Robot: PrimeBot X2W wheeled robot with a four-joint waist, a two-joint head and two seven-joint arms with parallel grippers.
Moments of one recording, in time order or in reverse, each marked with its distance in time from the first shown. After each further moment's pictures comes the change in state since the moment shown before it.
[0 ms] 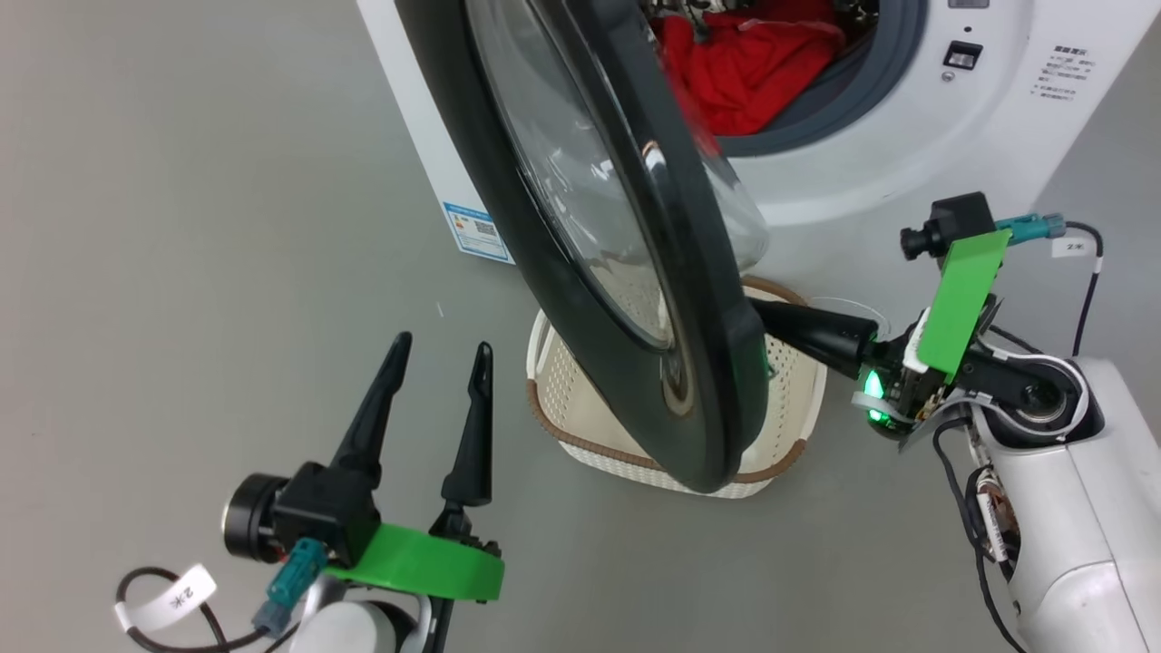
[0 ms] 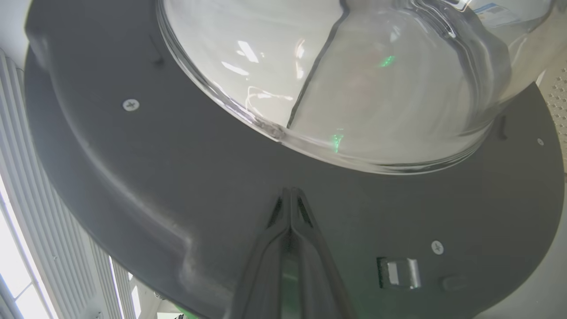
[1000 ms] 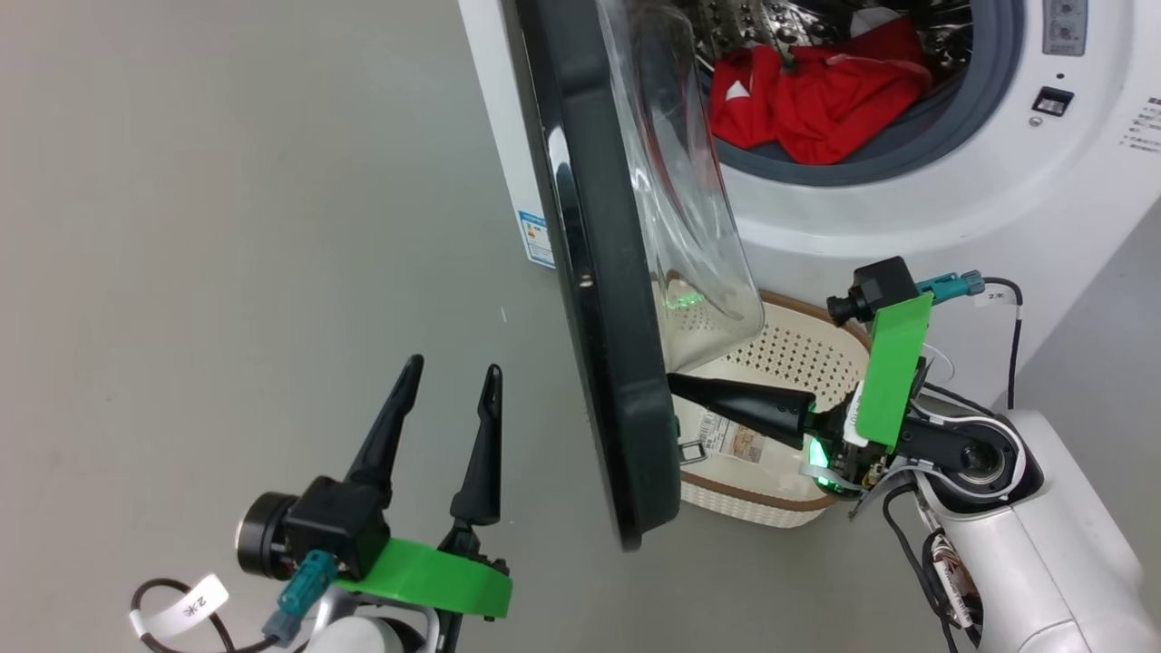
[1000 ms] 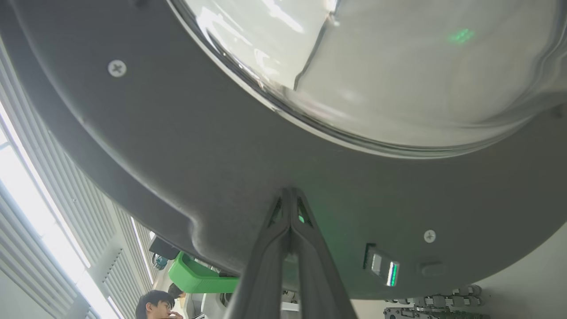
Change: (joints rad) left arm 0.026 0.001 -0.019 0.012 -0.021 0.004 0.000; right arm 0.098 -0.003 0.153 -0.079 0.070 0.000 -0.036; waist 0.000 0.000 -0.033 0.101
